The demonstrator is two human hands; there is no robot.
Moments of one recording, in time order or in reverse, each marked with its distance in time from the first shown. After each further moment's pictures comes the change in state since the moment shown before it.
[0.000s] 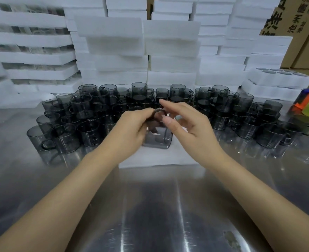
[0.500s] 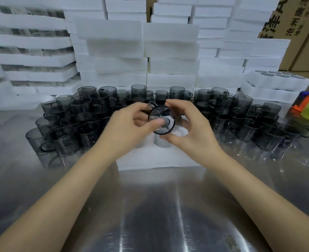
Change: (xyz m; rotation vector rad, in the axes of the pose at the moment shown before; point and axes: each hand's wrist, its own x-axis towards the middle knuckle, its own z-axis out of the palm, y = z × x) left_hand 0.004 0.000 -0.002 -0.236 0.109 -0.269; right_hand 0.001 0.013 -0.005 -0.077 -0.010 0.002
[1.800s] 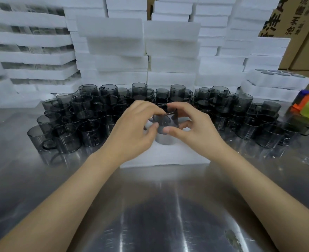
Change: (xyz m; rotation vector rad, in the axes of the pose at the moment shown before) left_hand -0.003 -0.006 0.005 0.414 0.008 0.477; right_hand 0.005 0.009 -0.008 -0.028 -0.055 0.170
